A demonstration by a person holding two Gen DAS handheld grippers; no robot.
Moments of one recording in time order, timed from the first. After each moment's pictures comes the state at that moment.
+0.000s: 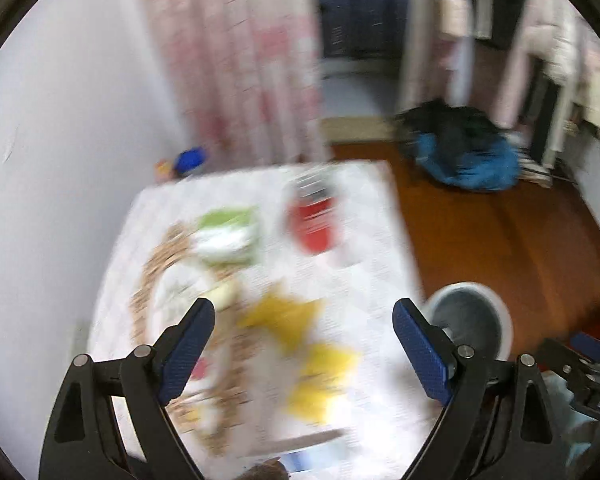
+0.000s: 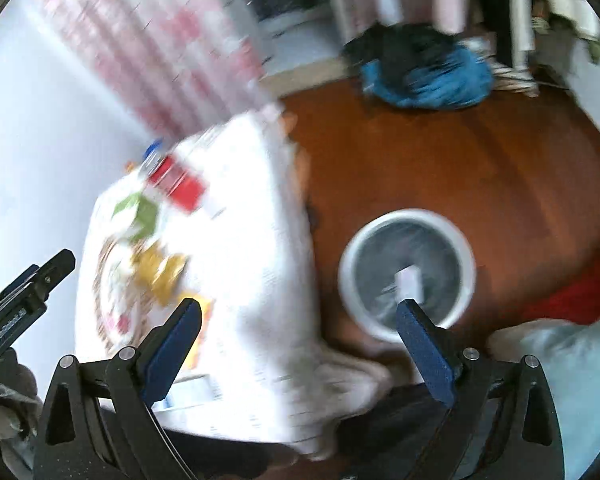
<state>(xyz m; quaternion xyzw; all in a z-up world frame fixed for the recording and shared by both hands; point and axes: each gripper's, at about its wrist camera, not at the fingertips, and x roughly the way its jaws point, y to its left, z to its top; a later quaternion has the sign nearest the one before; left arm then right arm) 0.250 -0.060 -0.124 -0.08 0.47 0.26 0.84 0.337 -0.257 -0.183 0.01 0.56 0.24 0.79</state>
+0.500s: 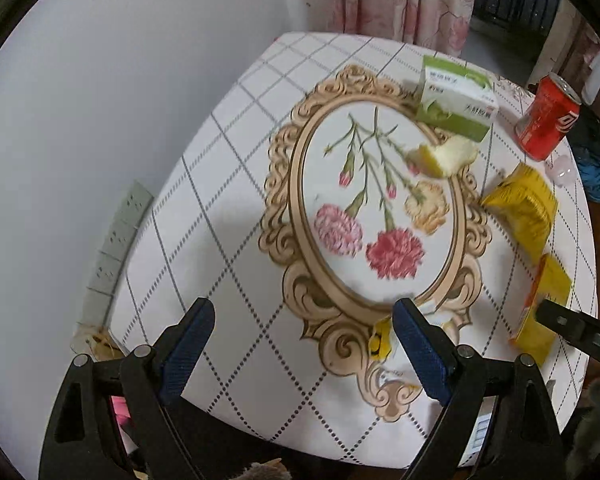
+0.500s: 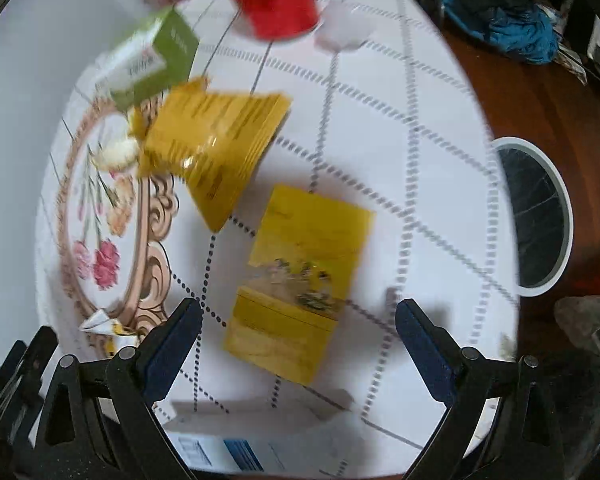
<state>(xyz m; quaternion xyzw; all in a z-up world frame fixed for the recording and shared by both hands) 0.107 0.062 -0.253 -0.19 0.54 0.38 0.73 0.270 -0.064 -0.328 -0.10 0.66 0.24 0.71</state>
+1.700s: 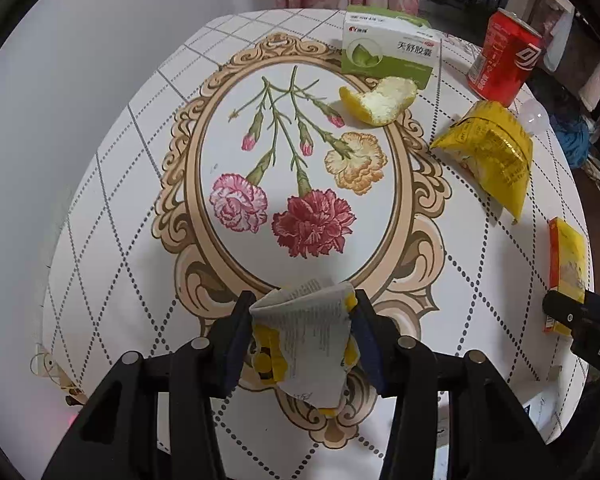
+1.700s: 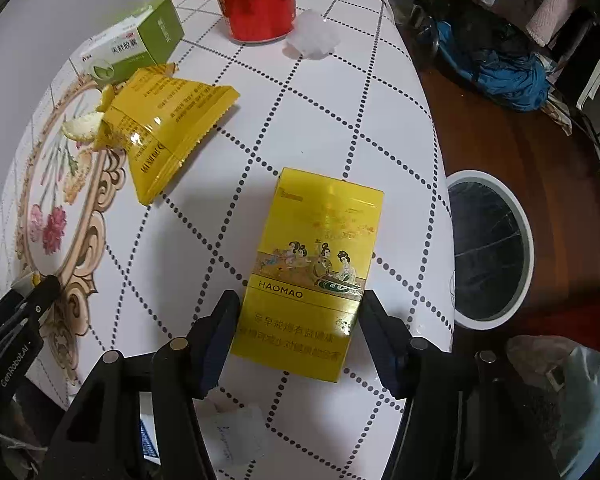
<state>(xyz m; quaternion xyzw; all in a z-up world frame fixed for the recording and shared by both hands) 0.142 0.037 -0.298 -0.18 0.55 0.31 0.76 0.261 -0.105 -0.320 -0.17 0.61 0.24 0.74</state>
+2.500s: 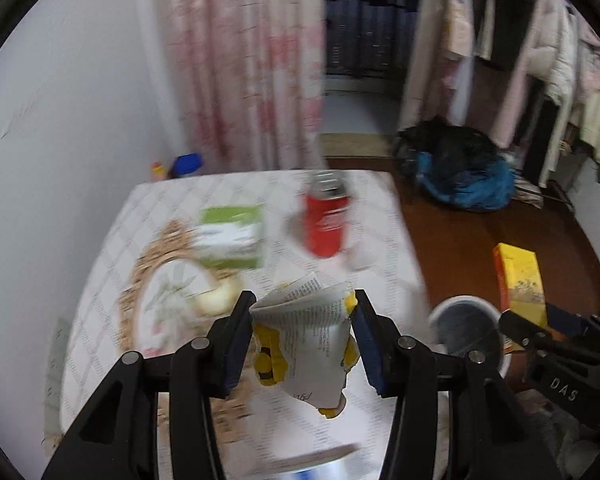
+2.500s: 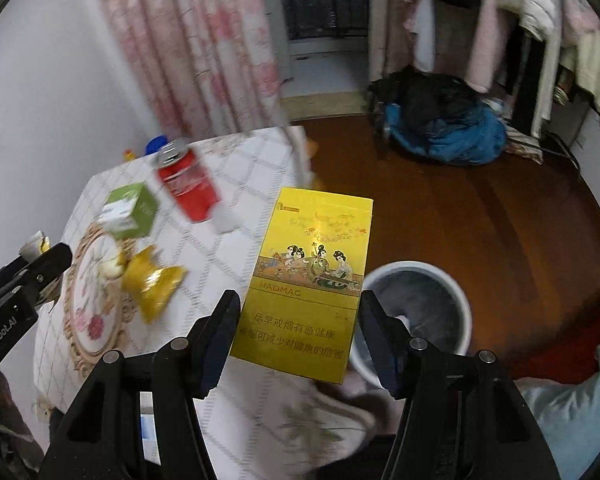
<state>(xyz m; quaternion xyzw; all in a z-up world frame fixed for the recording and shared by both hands) 0.251 -0.060 -0.144 -0.10 0.42 0.22 0.87 0.334 -0.225 -0.182 -0.07 0.49 0.24 0.84</state>
